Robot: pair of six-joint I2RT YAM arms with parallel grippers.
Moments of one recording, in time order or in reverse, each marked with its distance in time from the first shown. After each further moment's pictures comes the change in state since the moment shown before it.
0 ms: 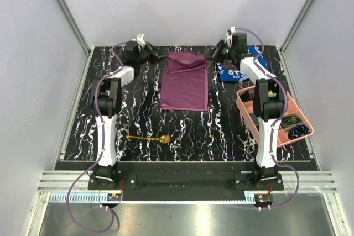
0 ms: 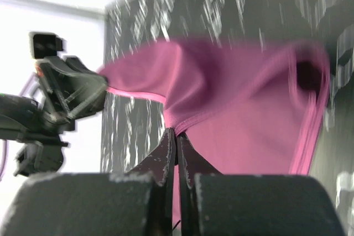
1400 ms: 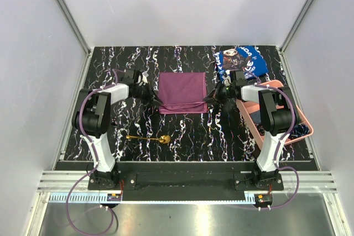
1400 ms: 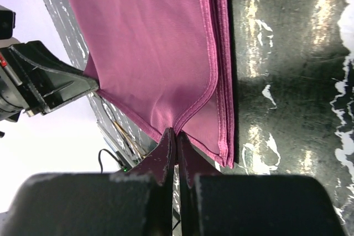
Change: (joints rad) left arm -0.048 -0.474 -0.640 -0.708 -0.063 0.506; right arm 0.040 -0.306 -0.769 0.011 -0.121 0.005
